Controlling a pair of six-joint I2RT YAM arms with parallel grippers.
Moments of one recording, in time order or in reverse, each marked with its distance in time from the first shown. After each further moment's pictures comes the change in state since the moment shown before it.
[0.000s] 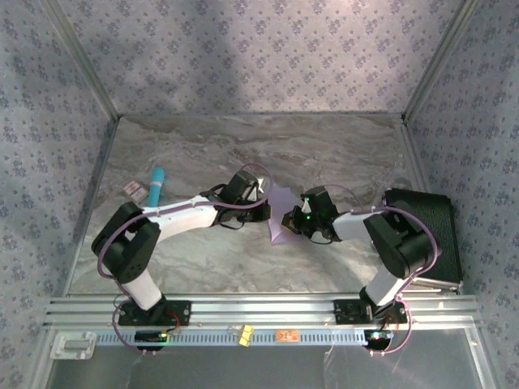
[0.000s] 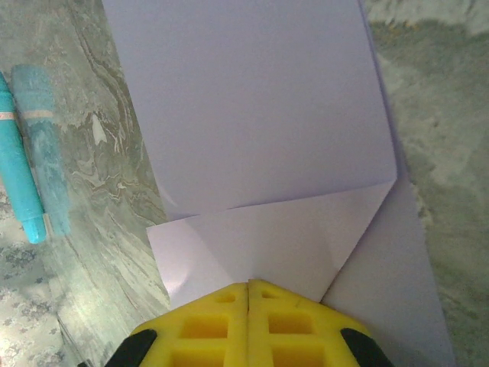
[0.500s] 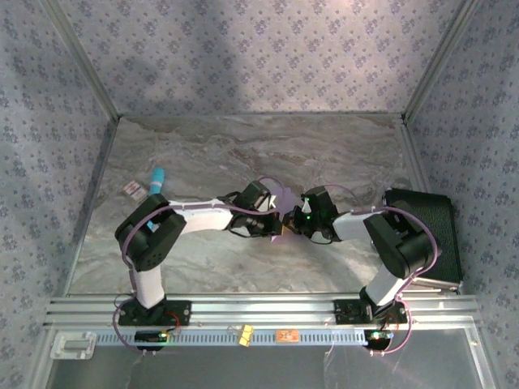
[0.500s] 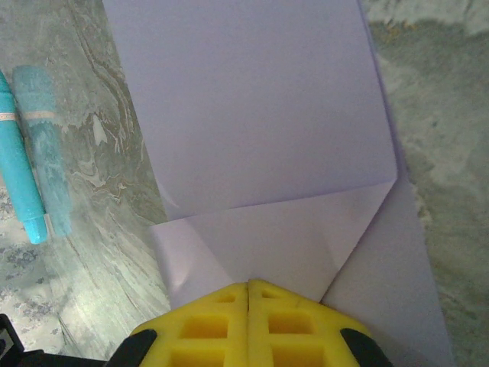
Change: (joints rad) left arm -0.055 0.164 0.033 0.035 0.180 -0.076; right arm -0.001 0.000 -0.003 0.003 -0.001 0.000
